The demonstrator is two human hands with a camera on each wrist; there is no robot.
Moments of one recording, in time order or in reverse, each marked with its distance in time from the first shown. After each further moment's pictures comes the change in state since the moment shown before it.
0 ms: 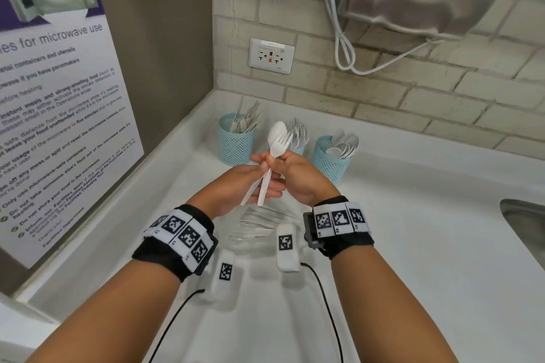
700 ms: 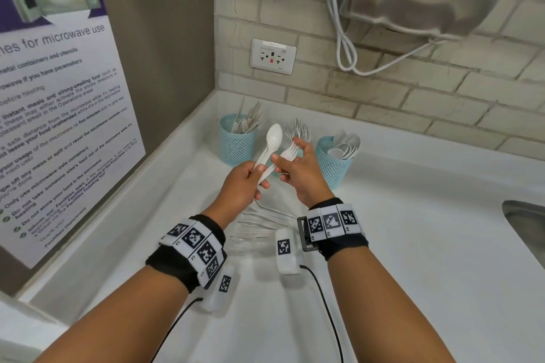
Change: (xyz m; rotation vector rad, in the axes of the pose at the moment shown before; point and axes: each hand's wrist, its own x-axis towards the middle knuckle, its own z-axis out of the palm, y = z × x) left_hand 0.009 -0.017 0.009 0.221 0.400 0.179; right_hand 0.006 0.006 -0.002 0.000 0.416 -0.043
